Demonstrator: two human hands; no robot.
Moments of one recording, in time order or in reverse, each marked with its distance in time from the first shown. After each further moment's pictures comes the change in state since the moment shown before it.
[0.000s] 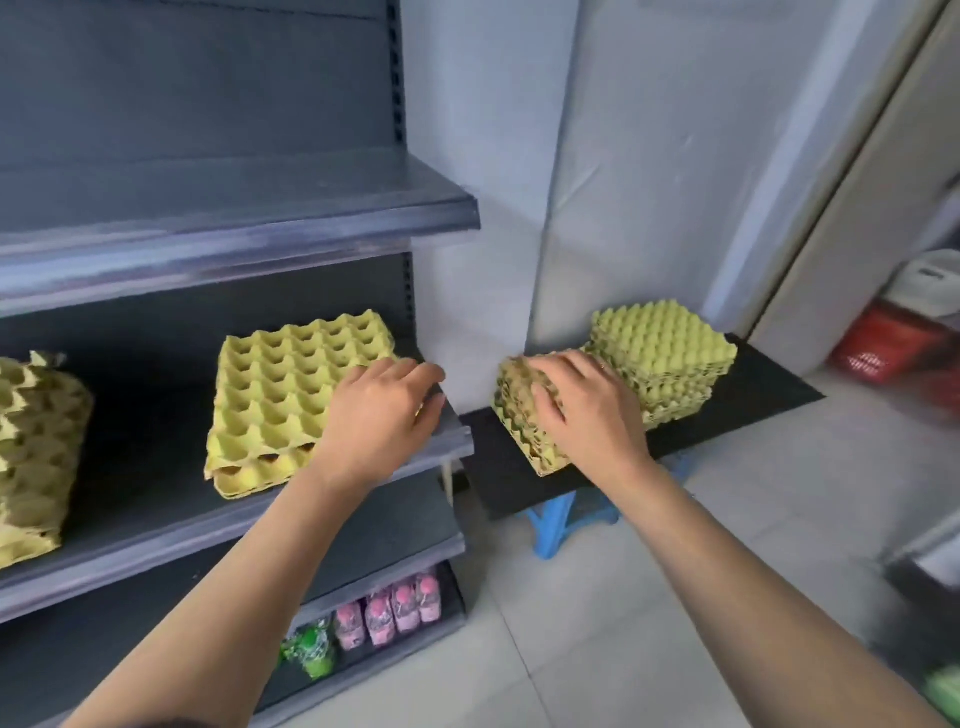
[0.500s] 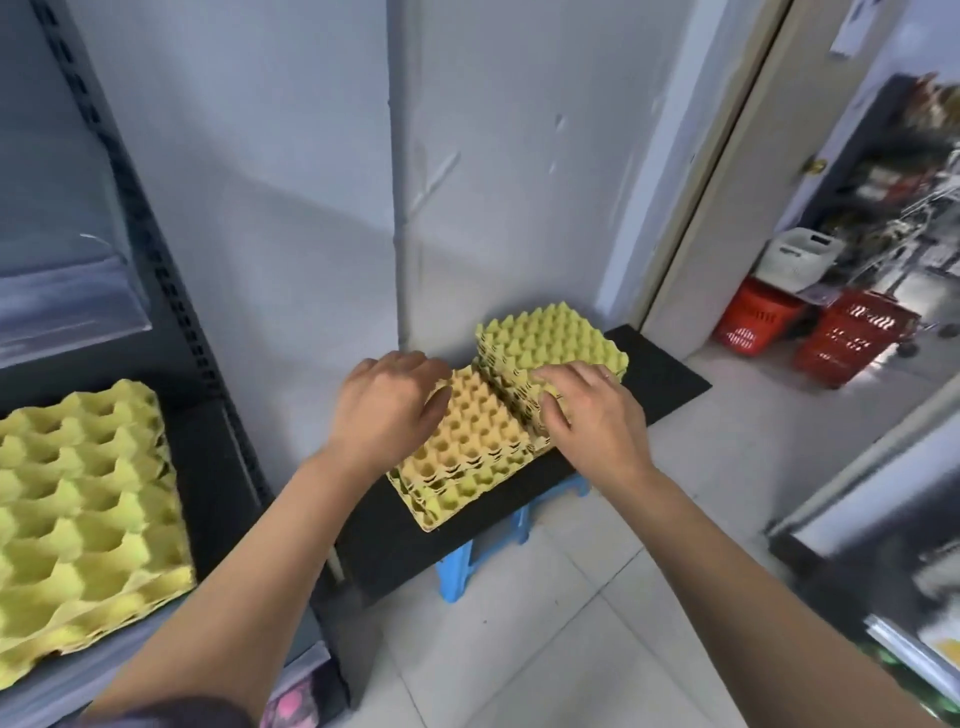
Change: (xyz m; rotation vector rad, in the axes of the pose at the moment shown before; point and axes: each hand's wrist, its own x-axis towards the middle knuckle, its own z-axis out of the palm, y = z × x) left_hand 0.223 0.117 0.165 -0.220 -0.005 0.147; right_hand 0.043 0.250 0.028 -0.176 -0.081 0.186
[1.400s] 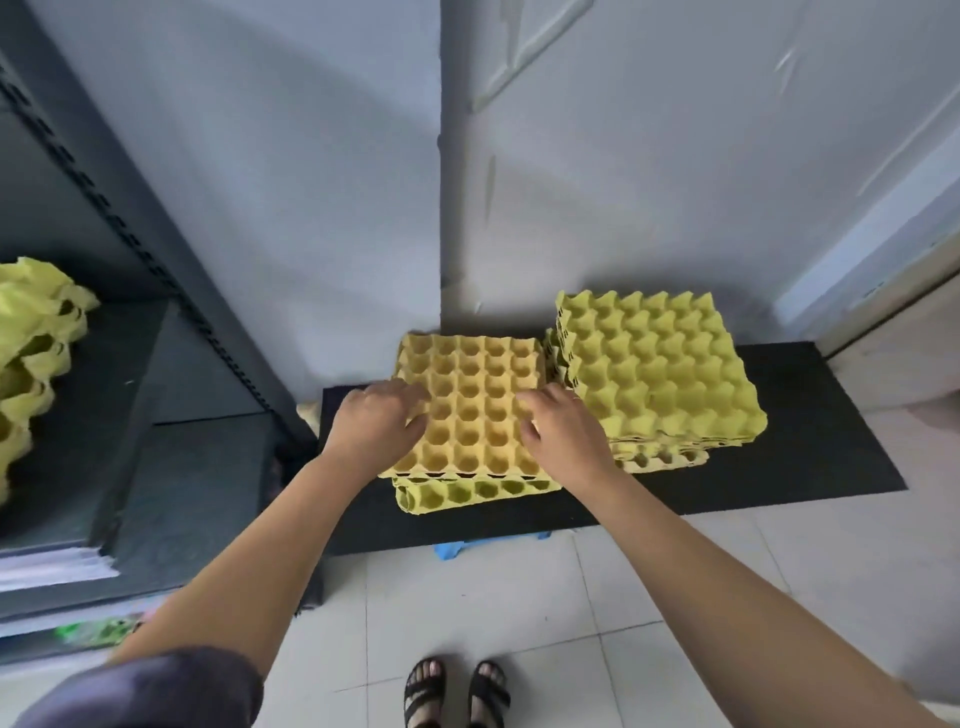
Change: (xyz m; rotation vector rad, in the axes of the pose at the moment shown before) left_hand 0.079 -0.033 0.239 0.017 -0.407 -0.683; right_hand 0.093 0.176 0.265 0.250 -0.745 -0.240
